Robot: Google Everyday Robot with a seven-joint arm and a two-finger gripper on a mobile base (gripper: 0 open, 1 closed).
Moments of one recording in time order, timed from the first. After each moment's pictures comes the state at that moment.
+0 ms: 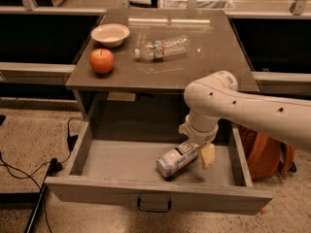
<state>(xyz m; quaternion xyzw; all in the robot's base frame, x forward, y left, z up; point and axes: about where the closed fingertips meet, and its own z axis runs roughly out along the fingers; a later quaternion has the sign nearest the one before) 0.522 -0.138 0.634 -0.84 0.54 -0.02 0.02</state>
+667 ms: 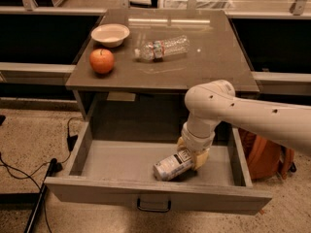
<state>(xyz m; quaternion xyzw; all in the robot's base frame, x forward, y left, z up) 0.506 -0.120 0.603 -0.87 0.49 0.05 0.03</state>
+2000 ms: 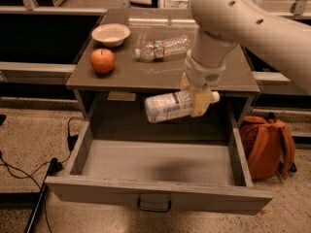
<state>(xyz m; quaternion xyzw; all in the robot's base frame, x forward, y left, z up) 0.549 -0.109 0.817 -0.80 0.60 0.01 0.08</state>
